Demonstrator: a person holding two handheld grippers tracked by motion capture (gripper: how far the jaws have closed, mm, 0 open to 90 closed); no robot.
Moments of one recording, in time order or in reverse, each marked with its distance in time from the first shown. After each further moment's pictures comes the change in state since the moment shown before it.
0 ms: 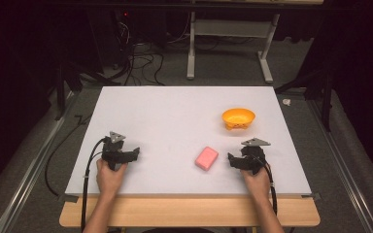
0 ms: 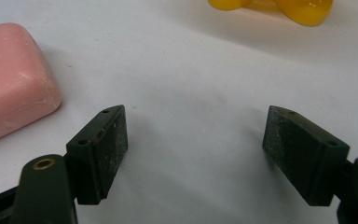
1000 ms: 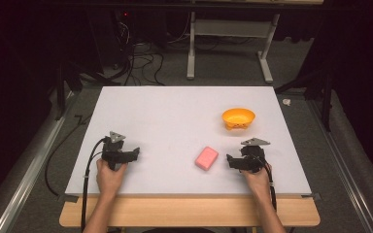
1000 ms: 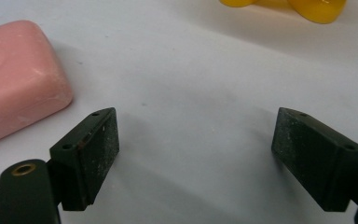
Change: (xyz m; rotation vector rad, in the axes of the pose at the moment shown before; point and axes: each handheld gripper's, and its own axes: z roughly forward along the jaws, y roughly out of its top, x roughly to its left) left arm 0.000 0.000 0.000 0.001 0.000 0.000; right arm 0.001 0.001 -0.001 0.015 0.032 -0.003
